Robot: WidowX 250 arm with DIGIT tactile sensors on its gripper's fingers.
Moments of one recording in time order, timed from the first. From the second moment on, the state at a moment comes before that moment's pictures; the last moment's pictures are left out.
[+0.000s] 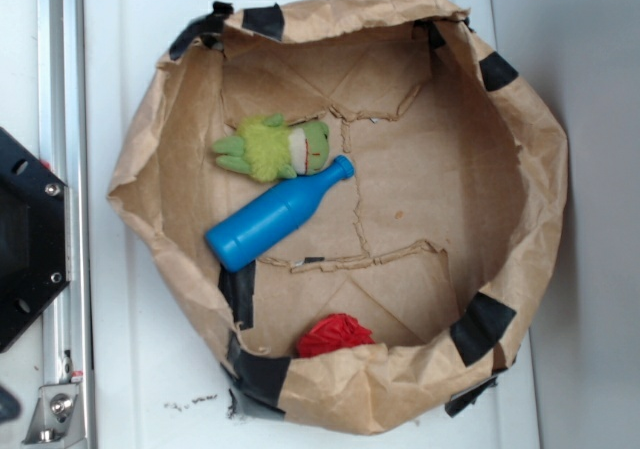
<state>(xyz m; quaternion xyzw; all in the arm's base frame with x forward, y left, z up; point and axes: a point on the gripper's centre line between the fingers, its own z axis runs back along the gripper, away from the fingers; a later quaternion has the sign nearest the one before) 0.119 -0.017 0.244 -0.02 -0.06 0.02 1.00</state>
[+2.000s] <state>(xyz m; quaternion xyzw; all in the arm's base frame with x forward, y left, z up) 0.241 0.019 0.132 -0.03 -0.05 -0.30 0.95</state>
